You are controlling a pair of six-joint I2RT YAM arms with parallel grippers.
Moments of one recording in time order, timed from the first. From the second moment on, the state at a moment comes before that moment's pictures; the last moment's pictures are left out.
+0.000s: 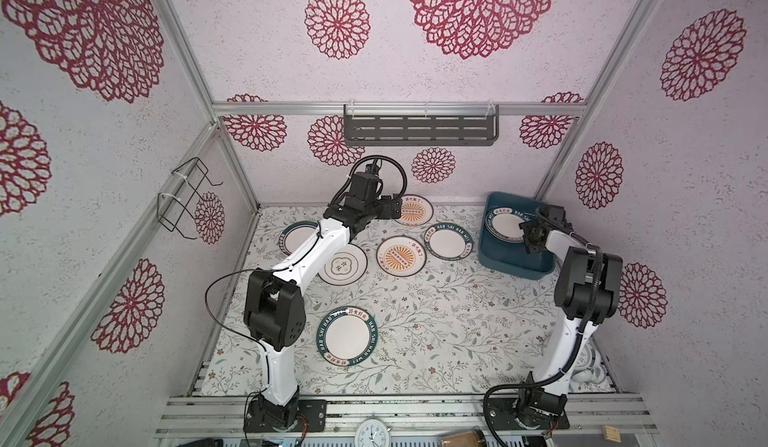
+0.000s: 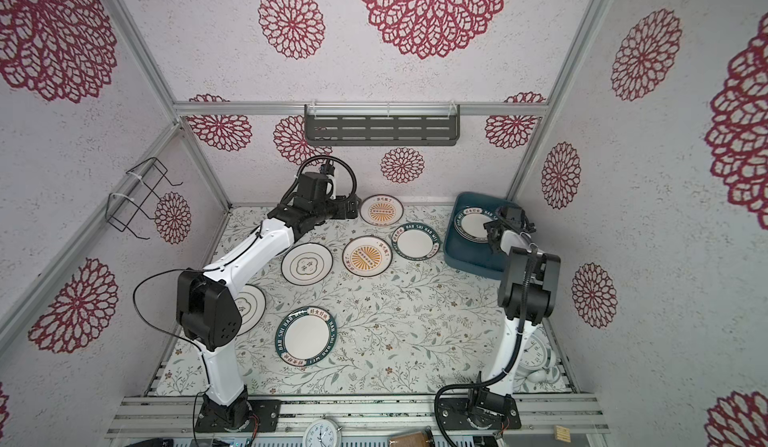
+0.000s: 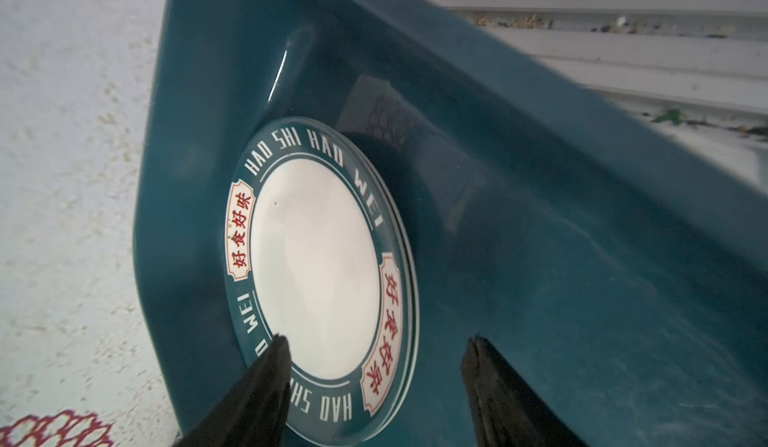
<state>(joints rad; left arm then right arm) -0.46 1.93 1.78 -0.36 -0.01 -0.32 -0.24 2.11 1.55 -0.26 0.01 1.09</state>
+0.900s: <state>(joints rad) -0.46 1.48 1.31 -0.33 0.03 -0.39 0.20 1.51 1.15 -0.28 0.02 0.95</state>
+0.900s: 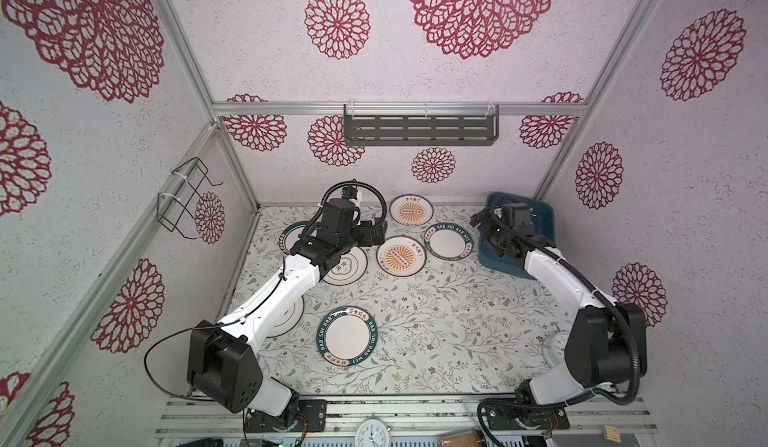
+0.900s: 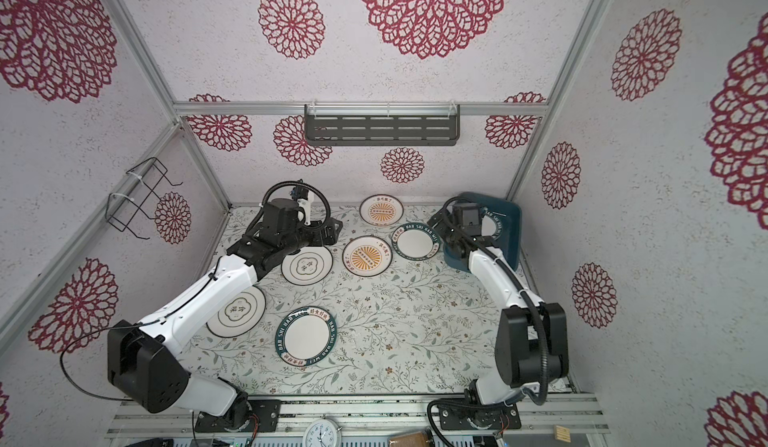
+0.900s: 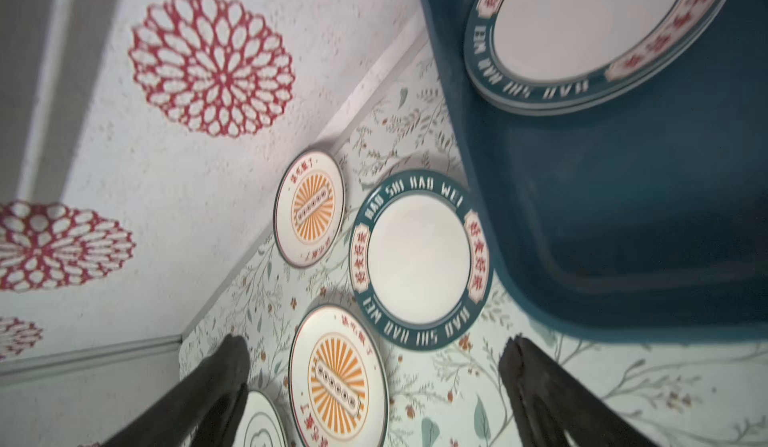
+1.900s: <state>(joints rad) -0.46 1.39 1.21 -0.32 0.02 -0.41 0.37 1.89 0.85 0.47 0.02 1.37</state>
